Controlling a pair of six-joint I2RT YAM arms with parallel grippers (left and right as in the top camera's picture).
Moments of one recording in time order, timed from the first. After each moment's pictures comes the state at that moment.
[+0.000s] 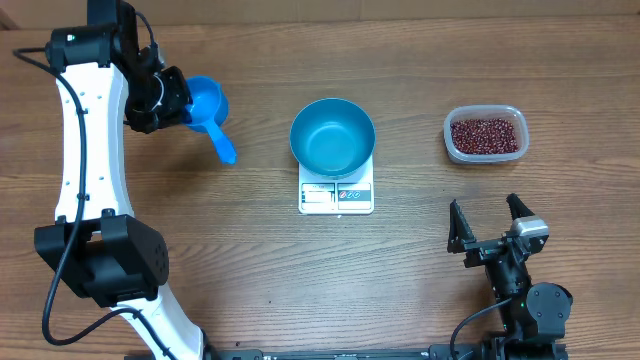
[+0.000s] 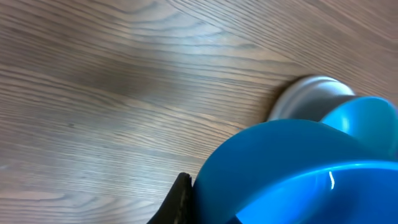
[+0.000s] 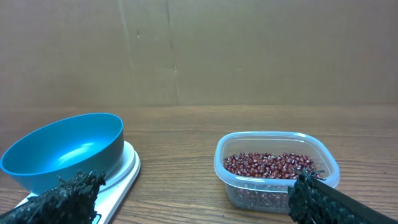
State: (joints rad) left arm 0.13 1.98 2.05 -1.45 0.26 -0.29; right arm -0.04 0.01 0.02 -0.02 -0.20 0.07
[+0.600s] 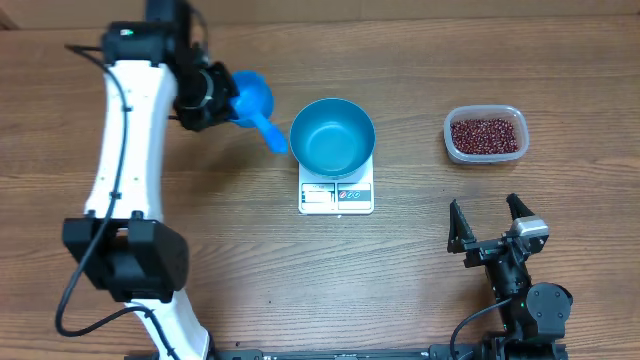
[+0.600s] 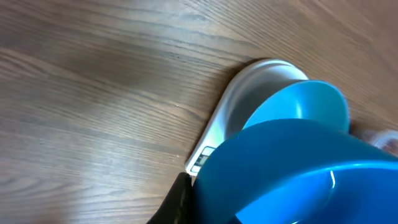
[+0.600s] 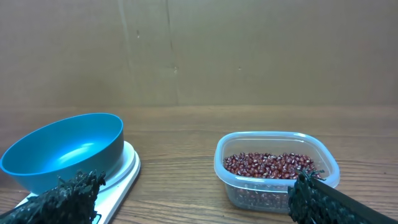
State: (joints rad) left arm -0.05 1.98 2.05 -1.43 0.28 -0.55; right arm -0.04 0.01 0.02 -0.02 -0.20 0.07
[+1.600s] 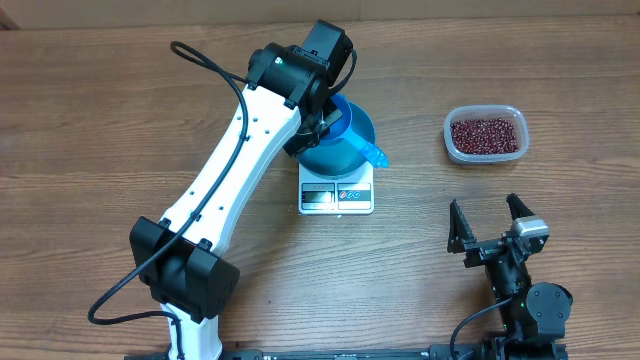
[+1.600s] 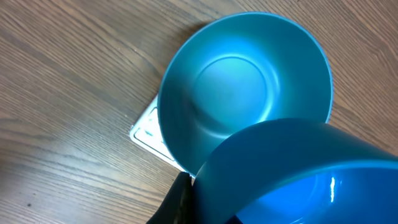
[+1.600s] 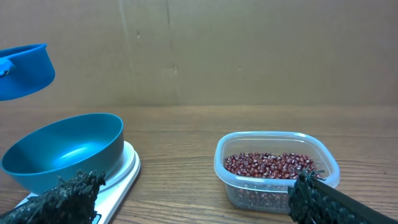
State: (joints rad) left arm -0.52 1.98 2.05 -1.42 -0.08 -1.20; right arm -0.04 0.01 0.02 -0.02 -0.20 0.07
